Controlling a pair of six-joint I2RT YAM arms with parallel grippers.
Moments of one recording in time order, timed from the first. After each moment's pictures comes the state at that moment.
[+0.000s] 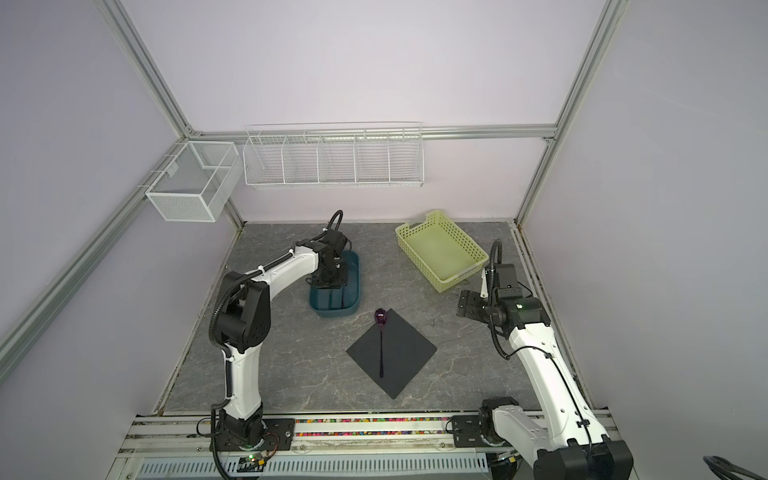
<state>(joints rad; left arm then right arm) -0.49 2.09 1.65 -0.87 -0.05 -0.42 0.12 1.03 0.97 -0.93 -0.04 0.34</state>
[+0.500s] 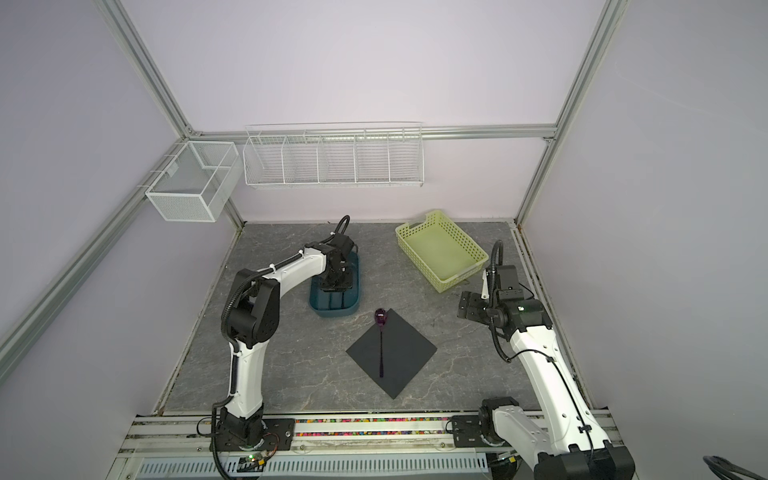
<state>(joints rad) -0.51 2.17 1.68 -0.86 -0.05 -0.46 0.12 1.01 0.97 -0.95 -0.03 0.34</state>
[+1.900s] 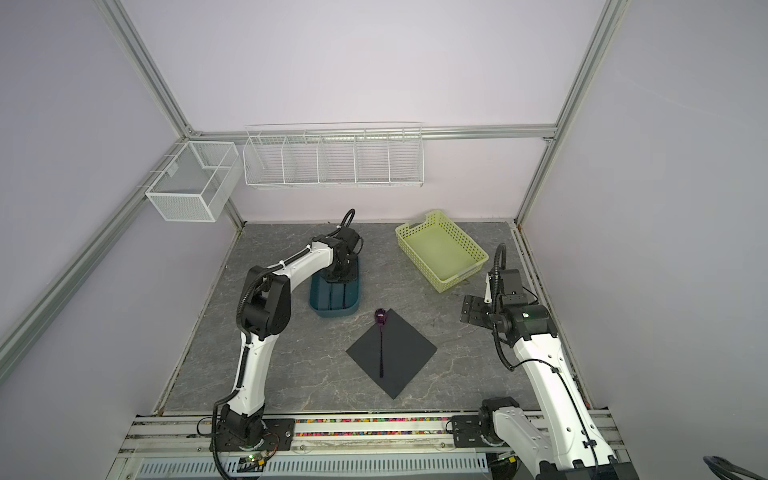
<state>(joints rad) -0.51 2.30 1.89 -0.93 -0.11 -0.45 0.12 0.96 0.97 -1.00 0.00 0.33</state>
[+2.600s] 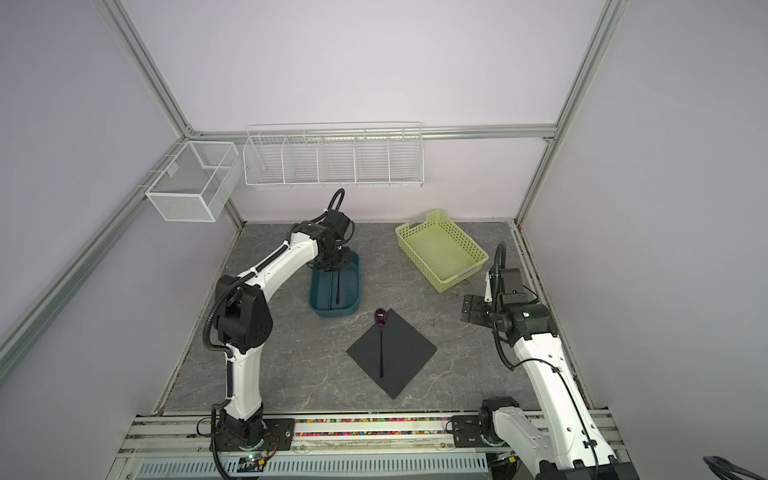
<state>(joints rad) -0.51 2.08 1.90 -1.03 -0.11 -0.44 0.12 0.96 0.98 -1.00 0.01 0.30</state>
